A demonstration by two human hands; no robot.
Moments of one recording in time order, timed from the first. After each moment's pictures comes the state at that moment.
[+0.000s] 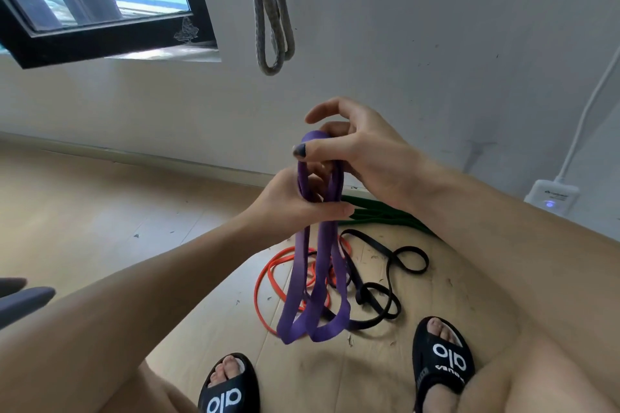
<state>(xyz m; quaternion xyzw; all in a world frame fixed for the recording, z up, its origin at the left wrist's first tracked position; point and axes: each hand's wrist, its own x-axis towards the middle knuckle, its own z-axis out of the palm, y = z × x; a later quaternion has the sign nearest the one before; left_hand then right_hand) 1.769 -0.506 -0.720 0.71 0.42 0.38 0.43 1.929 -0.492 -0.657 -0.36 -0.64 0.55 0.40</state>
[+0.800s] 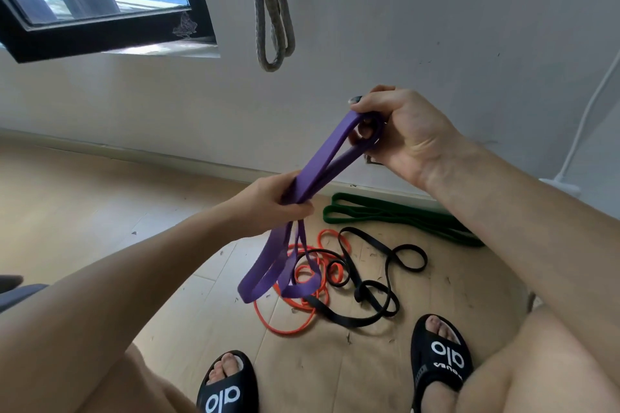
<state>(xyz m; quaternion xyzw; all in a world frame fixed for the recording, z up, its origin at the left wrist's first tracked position) 1.728 -0.483 -0.737 0.76 0.53 0.19 0.34 1.952 -0.462 -0.654 -0.37 -0.41 0.65 0.52</state>
